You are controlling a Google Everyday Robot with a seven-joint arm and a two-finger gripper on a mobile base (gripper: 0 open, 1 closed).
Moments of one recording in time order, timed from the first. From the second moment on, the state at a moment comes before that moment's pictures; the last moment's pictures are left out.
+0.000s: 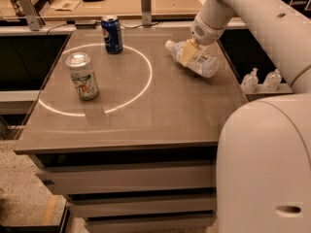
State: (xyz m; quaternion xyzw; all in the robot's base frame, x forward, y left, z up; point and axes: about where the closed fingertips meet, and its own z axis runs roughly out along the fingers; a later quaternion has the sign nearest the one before) arm 0.740 -0.134 0.861 -0.36 0.91 0.04 0.20
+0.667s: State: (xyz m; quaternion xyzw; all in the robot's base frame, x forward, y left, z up) arm 0.731 -0.138 0.902 -0.37 0.89 0.07 0.26
